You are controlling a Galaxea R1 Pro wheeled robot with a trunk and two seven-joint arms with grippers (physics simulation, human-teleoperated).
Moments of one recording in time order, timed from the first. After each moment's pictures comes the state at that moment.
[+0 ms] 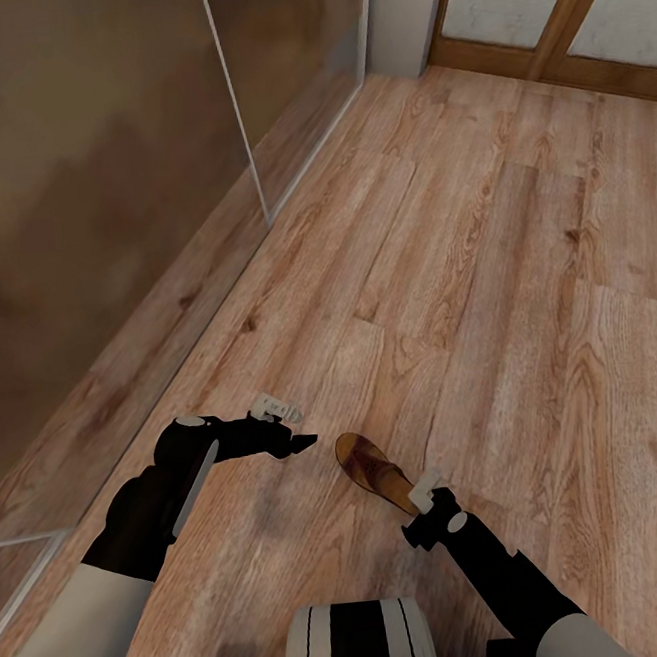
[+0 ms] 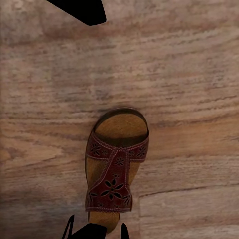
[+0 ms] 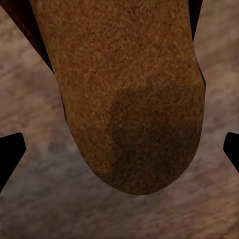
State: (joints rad) left arm -0.75 0.11 -0.30 -1.30 0.01 0.81 -0.62; right arm -0.52 0.01 0.27 -0.86 0.43 0.42 0.21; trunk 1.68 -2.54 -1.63
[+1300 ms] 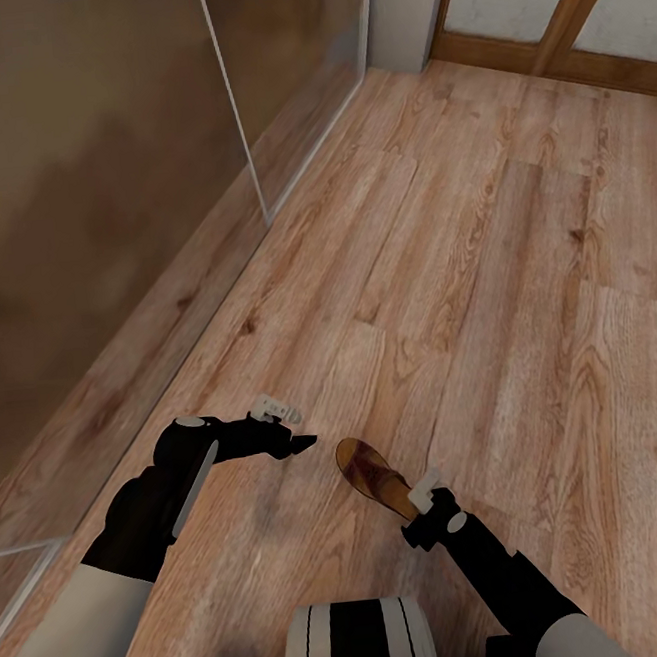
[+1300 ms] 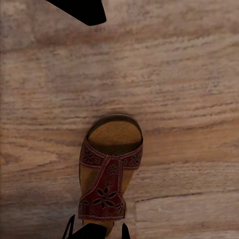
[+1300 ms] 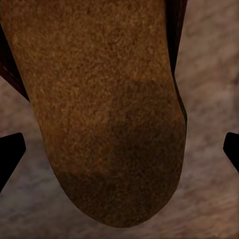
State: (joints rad) left arm -0.74 0.12 -0.30 -1.30 0.01 0.81 -0.62; right arm -0.52 0.01 0.27 -0.85 0.43 0.42 0.21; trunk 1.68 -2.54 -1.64
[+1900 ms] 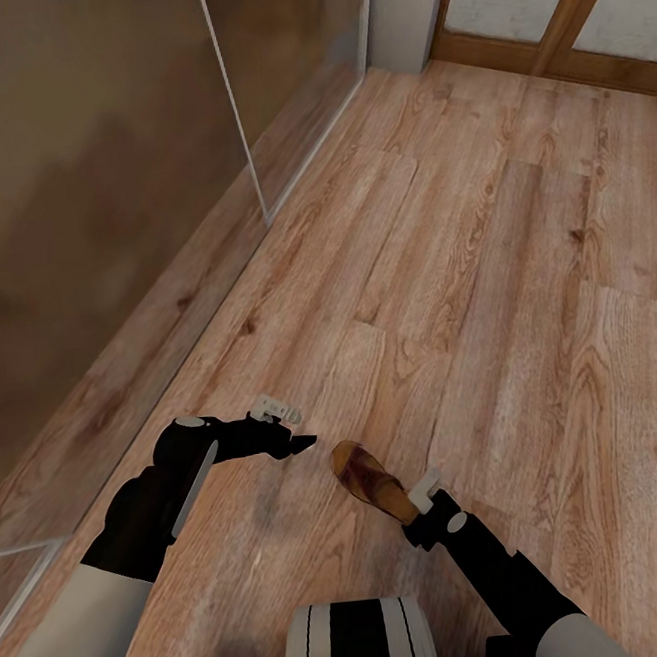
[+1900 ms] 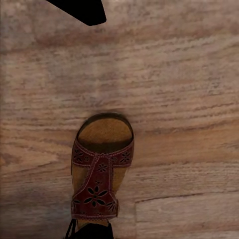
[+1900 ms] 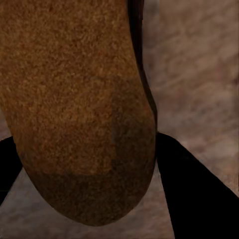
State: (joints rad) left arm -0.74 0.12 -0.30 -1.30 0.01 0.81 -0.62; right arm -0.52 0.01 0.27 -0.85 0.44 0.42 0.21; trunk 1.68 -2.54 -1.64
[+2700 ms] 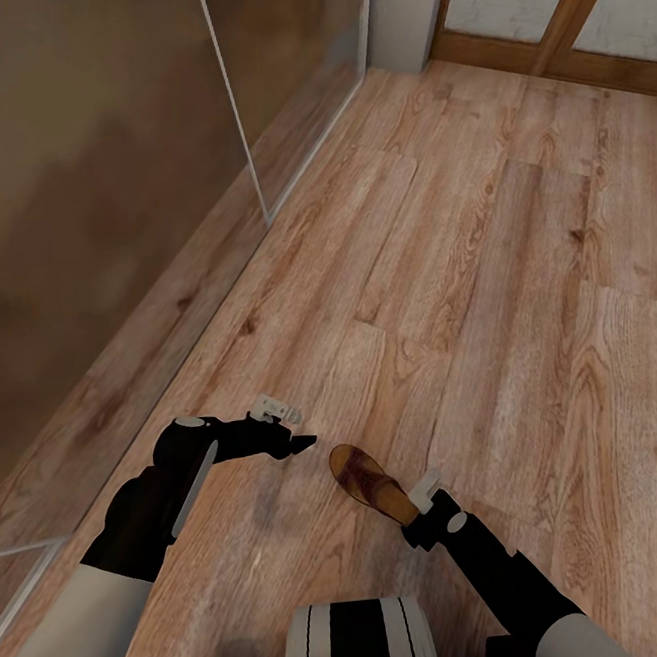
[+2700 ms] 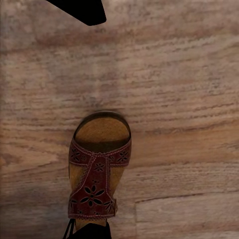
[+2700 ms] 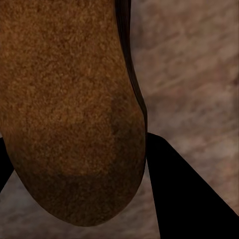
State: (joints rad) left arm -0.74 0.12 -0.30 -1.30 0.01 0.81 -0.62; right arm -0.52 0.01 0.27 -0.86 0.44 0.41 0.21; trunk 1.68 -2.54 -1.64
